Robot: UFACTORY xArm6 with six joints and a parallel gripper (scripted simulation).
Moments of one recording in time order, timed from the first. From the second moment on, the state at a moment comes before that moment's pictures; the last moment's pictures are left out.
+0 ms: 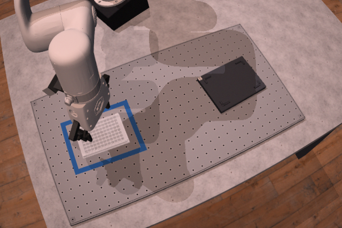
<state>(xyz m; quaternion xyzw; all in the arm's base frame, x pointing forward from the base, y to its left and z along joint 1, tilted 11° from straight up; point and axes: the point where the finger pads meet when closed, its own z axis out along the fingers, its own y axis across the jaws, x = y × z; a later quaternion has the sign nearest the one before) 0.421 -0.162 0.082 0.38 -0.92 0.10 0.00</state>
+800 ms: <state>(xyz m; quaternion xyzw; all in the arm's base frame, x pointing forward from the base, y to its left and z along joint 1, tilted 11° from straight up) 0.421 -0.162 0.082 0.67 -0.73 0.09 0.04</state>
